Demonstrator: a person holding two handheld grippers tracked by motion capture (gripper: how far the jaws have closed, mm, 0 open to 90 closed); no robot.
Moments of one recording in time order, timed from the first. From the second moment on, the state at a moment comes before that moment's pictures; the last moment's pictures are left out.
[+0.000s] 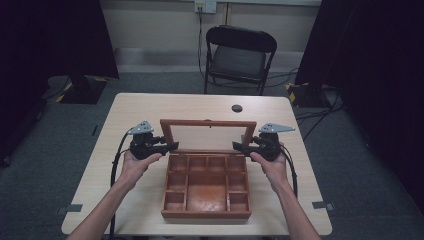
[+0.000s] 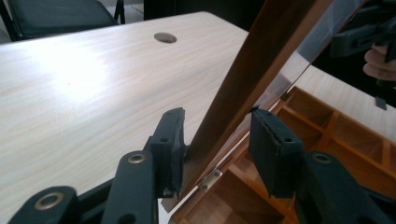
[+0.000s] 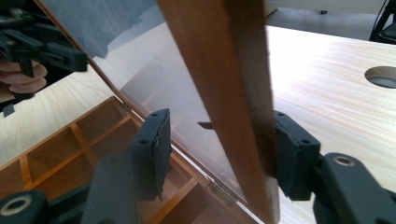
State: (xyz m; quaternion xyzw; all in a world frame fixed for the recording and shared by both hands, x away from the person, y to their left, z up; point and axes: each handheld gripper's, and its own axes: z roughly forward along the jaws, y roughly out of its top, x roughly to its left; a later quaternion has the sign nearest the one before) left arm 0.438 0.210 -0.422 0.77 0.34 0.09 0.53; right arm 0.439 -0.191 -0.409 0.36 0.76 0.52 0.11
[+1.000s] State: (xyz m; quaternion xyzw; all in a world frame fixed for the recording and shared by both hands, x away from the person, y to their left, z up) left arm 0.457 0.209 -0.436 0.78 0.36 0.10 0.51; right arm 0.460 -0.188 -0.425 0.39 0.75 0.52 0.12
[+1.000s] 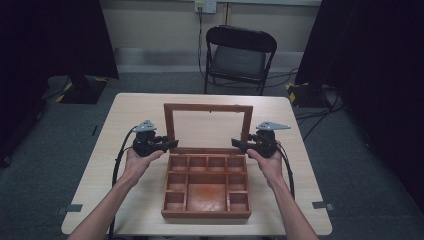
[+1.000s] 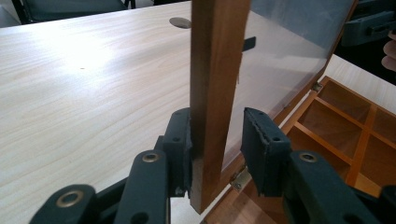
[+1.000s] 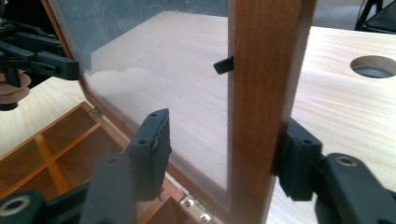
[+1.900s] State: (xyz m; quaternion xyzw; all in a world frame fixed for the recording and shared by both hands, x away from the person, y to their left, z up) left arm 0.473 0.212 -0.434 0.76 0.38 0.08 0.52; right arm 0.476 -0.187 -0.428 0.41 0.74 0.52 0.12
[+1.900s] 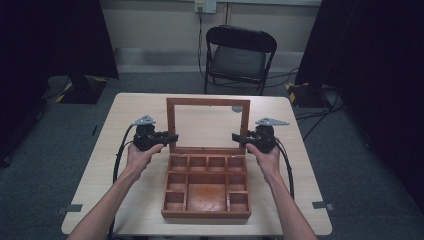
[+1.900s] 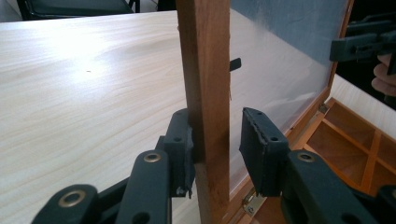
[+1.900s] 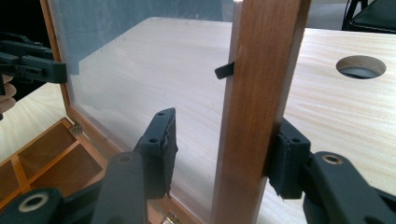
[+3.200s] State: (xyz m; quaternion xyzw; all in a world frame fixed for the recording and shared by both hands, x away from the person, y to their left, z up) left arm 0.493 0.212 -0.460 0.75 0.42 0.06 0.51; right arm 0.498 -0.176 -0.458 0.46 0.73 0.49 0.09
